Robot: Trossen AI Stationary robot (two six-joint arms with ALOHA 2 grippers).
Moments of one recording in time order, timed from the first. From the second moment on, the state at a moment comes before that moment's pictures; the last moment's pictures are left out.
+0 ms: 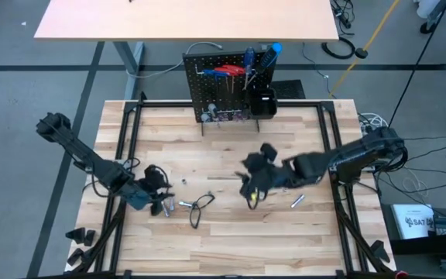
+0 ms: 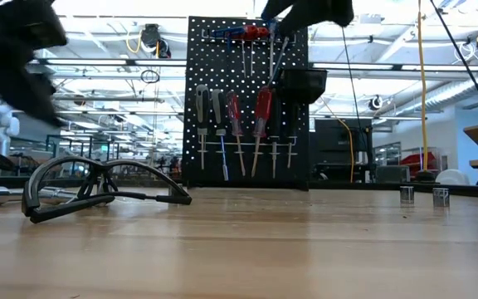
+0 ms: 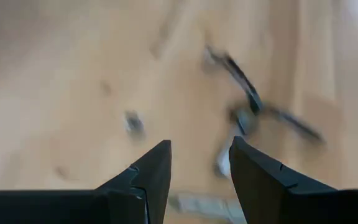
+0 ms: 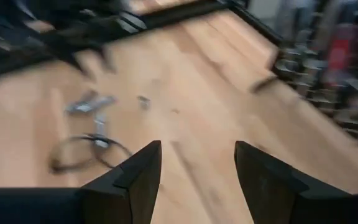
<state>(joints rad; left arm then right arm) -0.64 0.91 0.45 -0.46 -0.51 -0.80 0.29 1.53 1.32 -0.53 0.60 0.56</state>
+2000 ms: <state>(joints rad) -0.21 1.32 0.26 0.18 -0.30 -0.44 0.39 1.53 0.99 0.09 0.52 0.46</state>
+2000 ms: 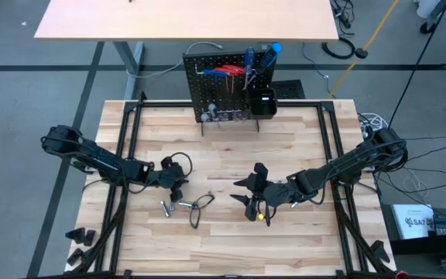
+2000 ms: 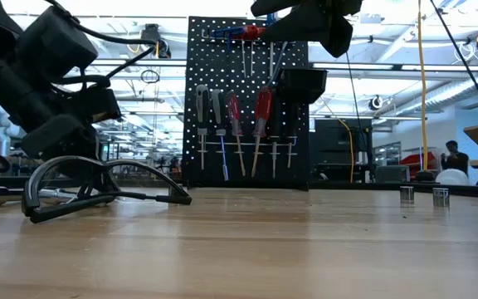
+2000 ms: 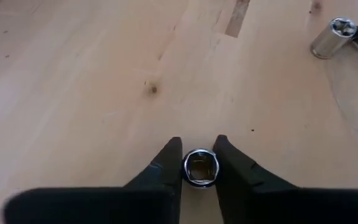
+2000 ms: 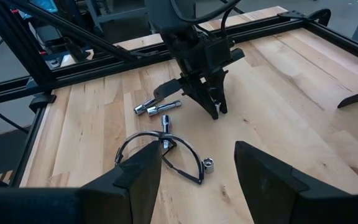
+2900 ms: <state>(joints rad) -0.32 1.13 0.28 1.05 0.00 -0.38 0.38 1.64 0.99 0.41 0.52 0.30</state>
